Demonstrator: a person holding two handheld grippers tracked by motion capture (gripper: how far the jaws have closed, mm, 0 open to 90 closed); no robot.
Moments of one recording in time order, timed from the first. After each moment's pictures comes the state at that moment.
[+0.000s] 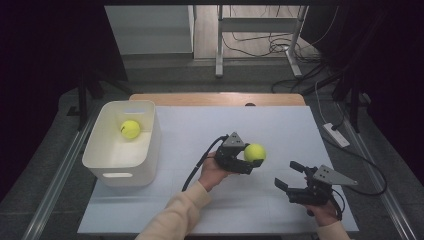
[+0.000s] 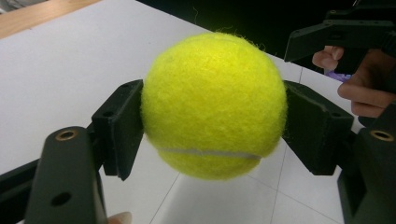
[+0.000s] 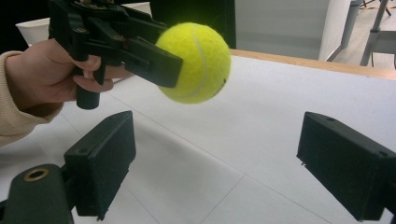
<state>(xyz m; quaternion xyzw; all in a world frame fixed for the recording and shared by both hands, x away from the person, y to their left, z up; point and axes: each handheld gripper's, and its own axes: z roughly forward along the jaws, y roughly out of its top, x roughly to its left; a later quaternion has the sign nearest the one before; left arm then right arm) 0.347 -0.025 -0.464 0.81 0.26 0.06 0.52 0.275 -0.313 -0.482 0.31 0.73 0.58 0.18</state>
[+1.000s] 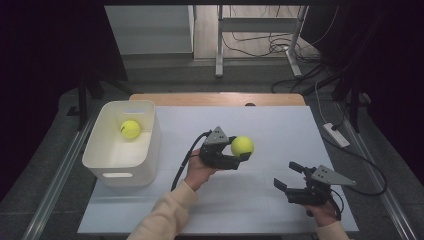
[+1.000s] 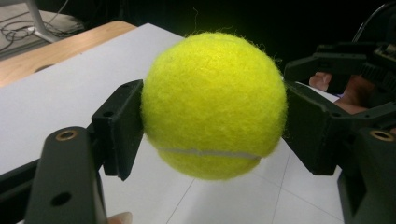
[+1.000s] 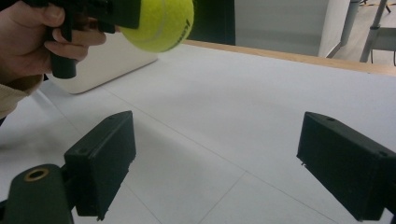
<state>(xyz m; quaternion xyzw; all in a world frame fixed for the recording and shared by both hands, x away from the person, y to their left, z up) 0.335 0.016 -0.439 0.79 0.27 0.09 0.55 0.274 -0.311 -0.483 0.32 0.74 0.57 0.18</state>
